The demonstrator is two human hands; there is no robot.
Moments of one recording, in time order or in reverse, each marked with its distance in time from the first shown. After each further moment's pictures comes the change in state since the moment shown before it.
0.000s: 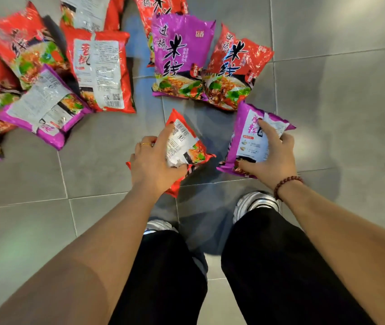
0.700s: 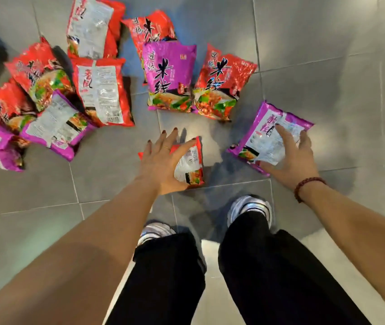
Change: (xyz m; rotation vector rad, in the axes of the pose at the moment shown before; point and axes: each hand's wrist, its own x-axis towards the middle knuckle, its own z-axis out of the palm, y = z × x) left_hand 0.013 0.045 -0.020 0.437 -0.327 0.309; right_hand 0.014 0.033 -0.067 -0.172 -0.055 0.021
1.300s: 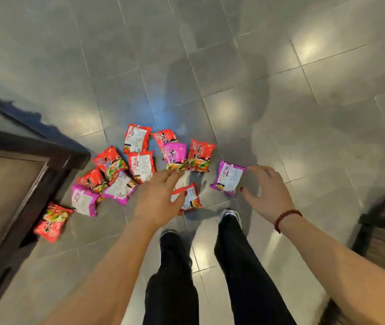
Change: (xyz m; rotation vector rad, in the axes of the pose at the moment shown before) left_hand -0.272 0.091 -0.313 -0.192 0.388 0.200; right_hand -0.271 -0.173 -0.282 0.064 0.121 -0.100
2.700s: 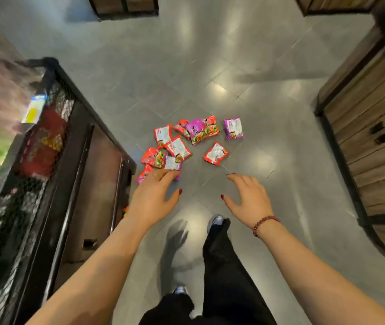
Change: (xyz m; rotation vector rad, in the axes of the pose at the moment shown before) left_hand -0.513 -0.318 -0.220 0.160 0.005 0.576; right_hand -0.524 -0.405 0.386 -0.022 0.502 0.137
